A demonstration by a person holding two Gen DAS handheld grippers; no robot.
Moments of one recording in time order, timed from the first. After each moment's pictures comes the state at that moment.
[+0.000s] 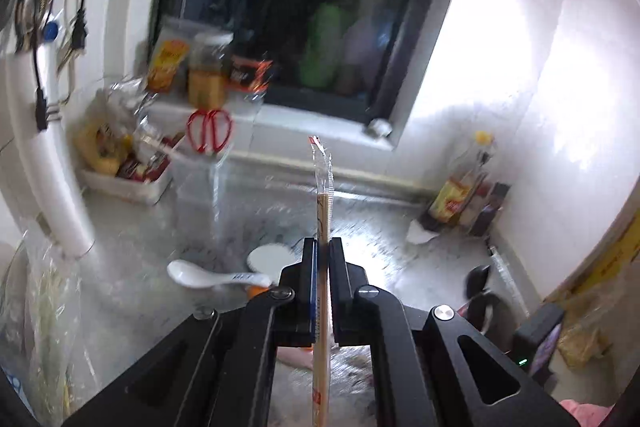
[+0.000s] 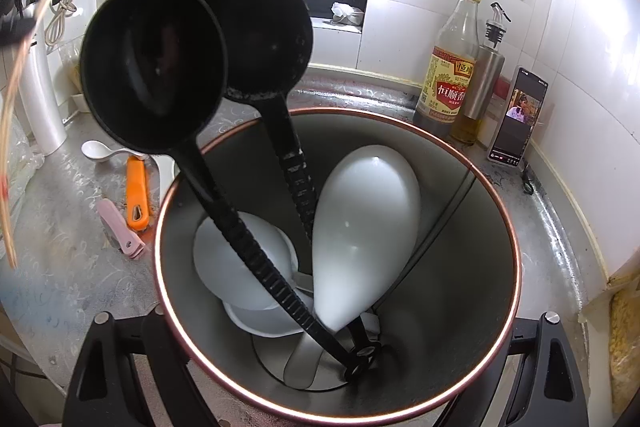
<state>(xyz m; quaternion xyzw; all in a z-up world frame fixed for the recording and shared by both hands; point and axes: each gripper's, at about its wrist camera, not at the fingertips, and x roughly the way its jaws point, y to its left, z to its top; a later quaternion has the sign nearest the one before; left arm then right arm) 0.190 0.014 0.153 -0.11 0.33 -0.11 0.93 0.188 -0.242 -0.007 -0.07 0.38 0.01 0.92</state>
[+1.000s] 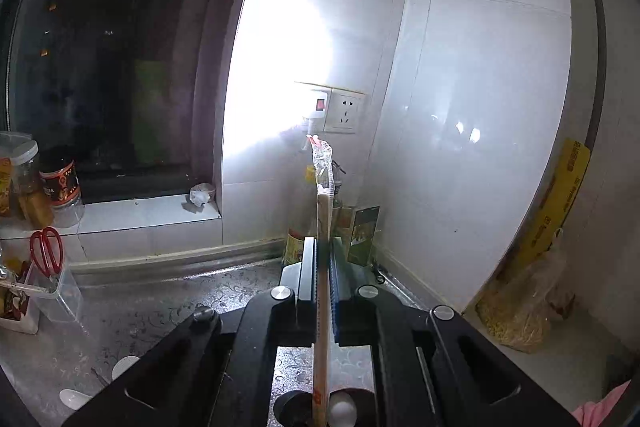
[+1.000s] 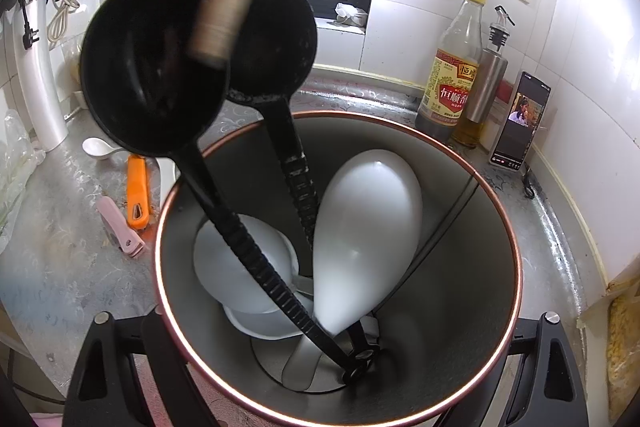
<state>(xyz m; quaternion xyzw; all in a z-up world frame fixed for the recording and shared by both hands) 0.237 -0.143 0.207 -0.04 0.25 -0.32 0.91 0.188 -0.241 -0.008 -0.07 0.38 0.02 0.92</state>
